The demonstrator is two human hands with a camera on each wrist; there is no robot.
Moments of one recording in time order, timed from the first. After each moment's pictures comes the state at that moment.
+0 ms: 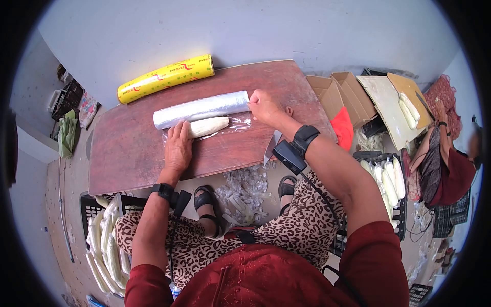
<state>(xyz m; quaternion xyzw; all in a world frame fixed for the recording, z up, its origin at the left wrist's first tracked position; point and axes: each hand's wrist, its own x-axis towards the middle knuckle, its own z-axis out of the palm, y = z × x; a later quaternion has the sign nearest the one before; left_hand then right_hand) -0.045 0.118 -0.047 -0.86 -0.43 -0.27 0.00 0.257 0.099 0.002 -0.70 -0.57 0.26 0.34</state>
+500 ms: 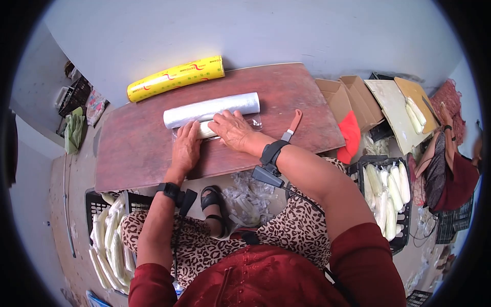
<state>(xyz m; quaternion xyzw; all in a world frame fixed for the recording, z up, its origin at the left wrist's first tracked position) -0.052 0.120 -0.043 -0.87 -0.42 -0.27 -0.05 0.159 0.093 -0.010 -0.47 -0.87 0.00 0.16</state>
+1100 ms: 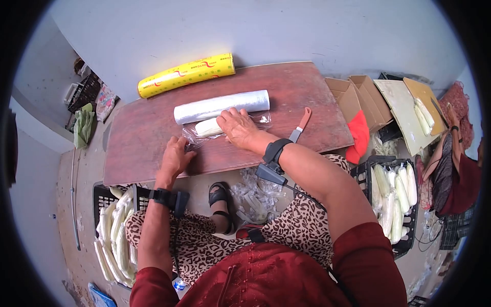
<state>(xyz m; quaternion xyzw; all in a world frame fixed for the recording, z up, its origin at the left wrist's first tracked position) -0.107 0.096 -0.020 -0.81 -0.55 -0.17 -0.10 0.147 0.097 -0.019 -0.49 -0.86 -0.02 0.16</state>
